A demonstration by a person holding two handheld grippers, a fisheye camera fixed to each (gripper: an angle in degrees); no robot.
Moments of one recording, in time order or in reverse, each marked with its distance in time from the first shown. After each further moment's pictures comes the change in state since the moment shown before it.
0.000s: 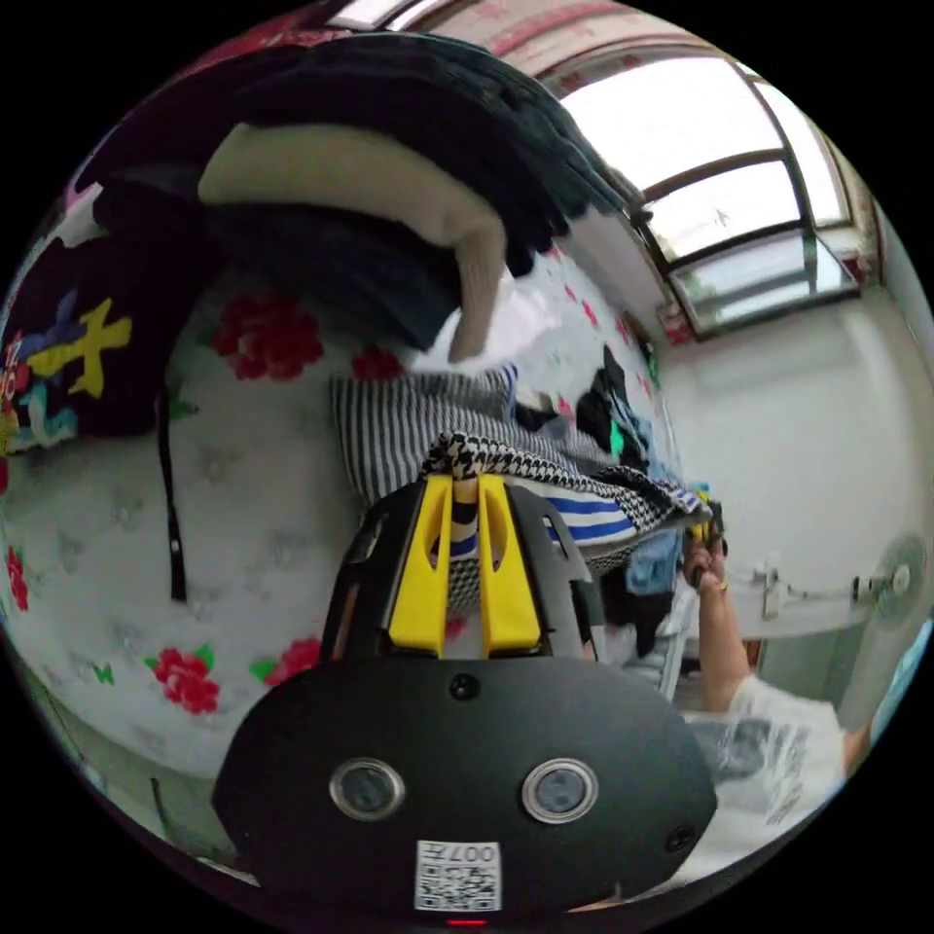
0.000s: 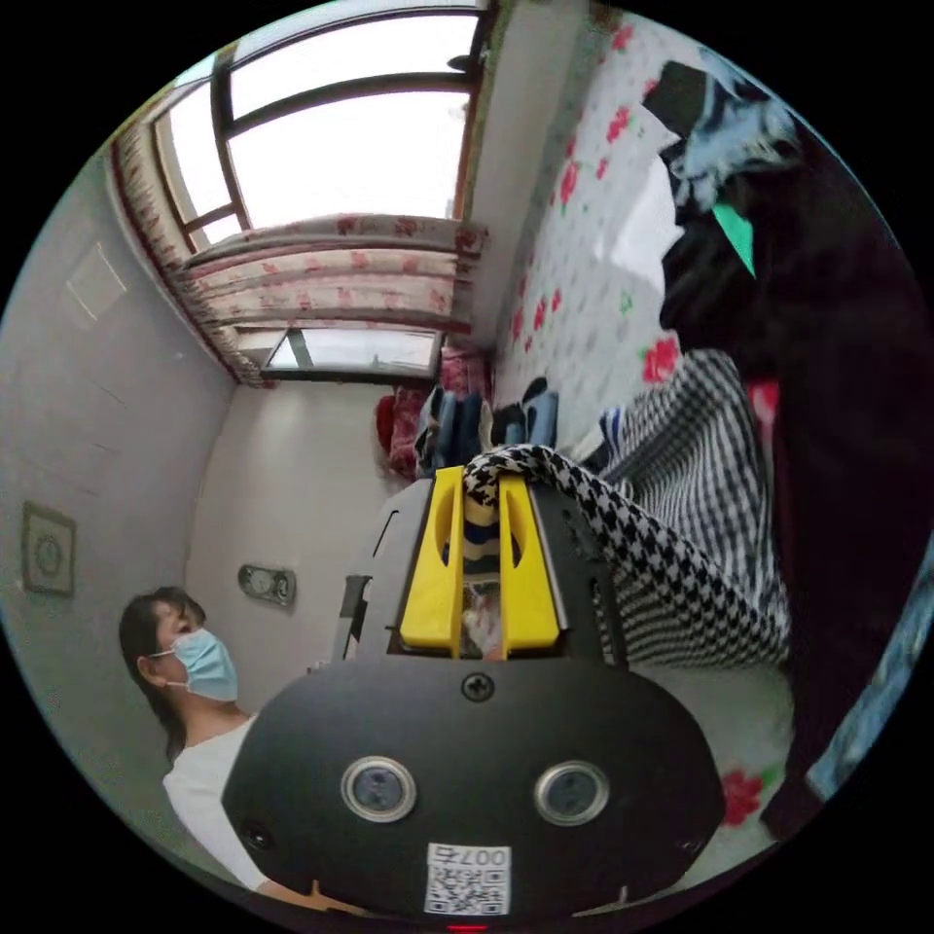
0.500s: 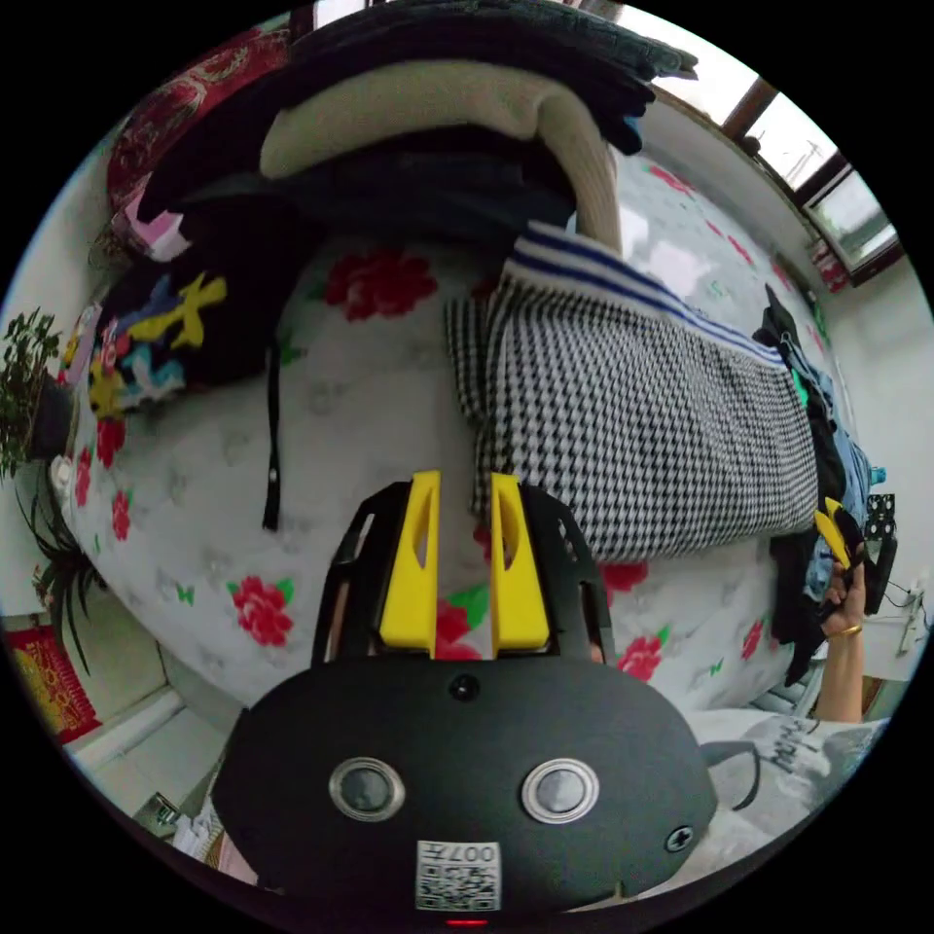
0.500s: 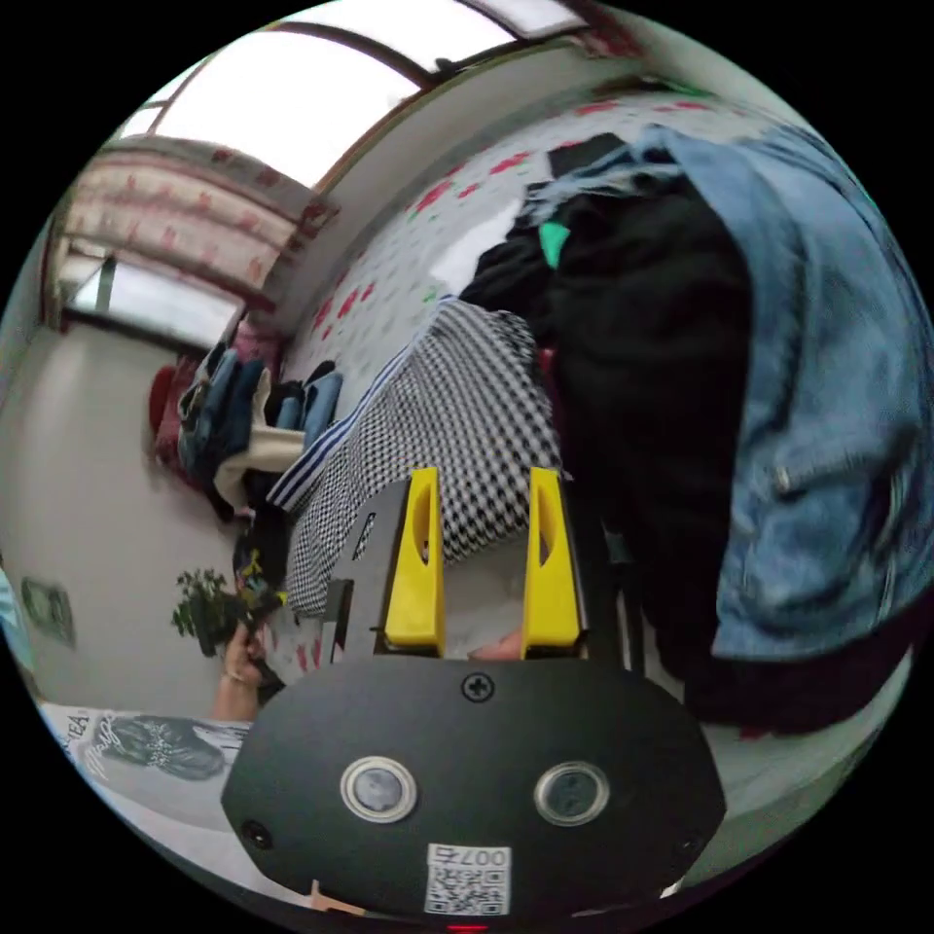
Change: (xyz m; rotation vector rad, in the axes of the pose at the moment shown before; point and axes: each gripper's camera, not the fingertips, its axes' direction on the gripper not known) left arm -0.004 0.064 0.082 -0.121 -0.561 0.037; right arm 0.088 0.083 0.057 0.076 0.741 -0.008
